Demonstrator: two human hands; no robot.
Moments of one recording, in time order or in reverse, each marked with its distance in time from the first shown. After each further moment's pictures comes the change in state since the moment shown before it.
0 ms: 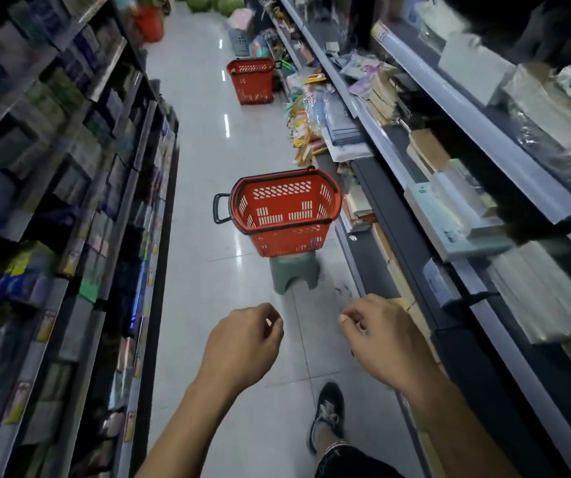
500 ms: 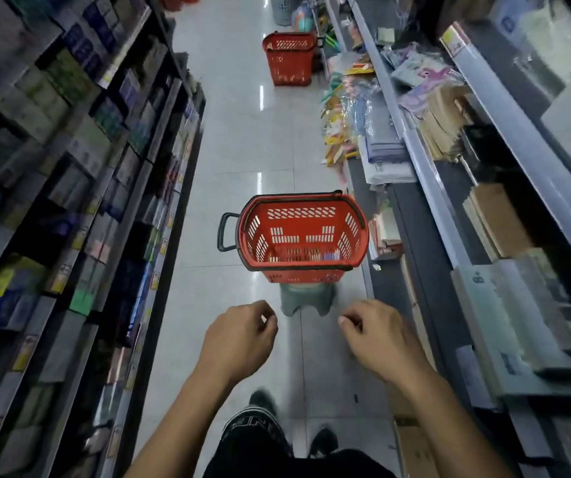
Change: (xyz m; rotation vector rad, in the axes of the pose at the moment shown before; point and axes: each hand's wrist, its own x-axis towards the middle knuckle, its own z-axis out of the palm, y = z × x) left_hand 0.252 0.006 -0.013 -0.011 -0.040 -0.200; right_hand 0.287 0.042 -0.004 -0.069 -0.210 -0.042
